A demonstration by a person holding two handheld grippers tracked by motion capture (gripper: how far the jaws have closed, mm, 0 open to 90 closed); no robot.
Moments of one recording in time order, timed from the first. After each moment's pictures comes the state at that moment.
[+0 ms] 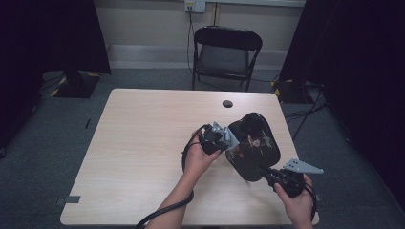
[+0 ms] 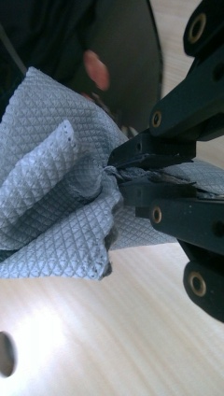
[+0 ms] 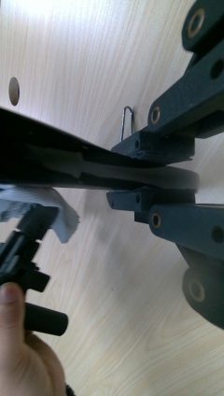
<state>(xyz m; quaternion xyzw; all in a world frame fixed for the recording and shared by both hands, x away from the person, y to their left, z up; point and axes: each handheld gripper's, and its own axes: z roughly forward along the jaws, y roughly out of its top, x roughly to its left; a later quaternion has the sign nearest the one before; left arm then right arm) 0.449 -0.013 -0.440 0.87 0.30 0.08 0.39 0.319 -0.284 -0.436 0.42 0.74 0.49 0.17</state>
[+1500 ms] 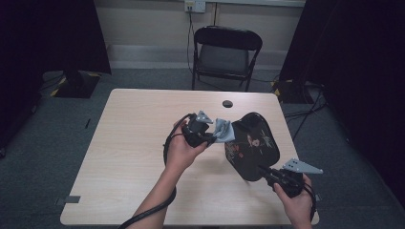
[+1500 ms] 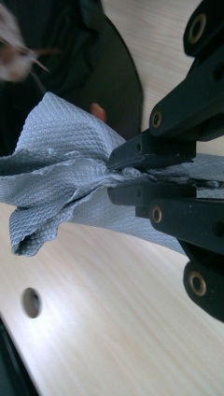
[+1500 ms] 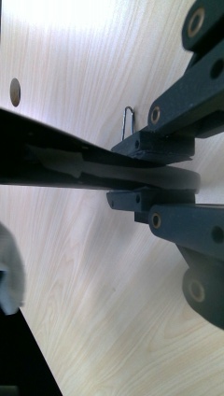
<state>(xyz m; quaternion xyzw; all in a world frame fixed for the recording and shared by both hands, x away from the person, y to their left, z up) 0.430 0.032 -0.359 0.86 0.29 0.10 0.41 0.319 -0.282 -0.436 0.42 0.74 0.49 0.17</state>
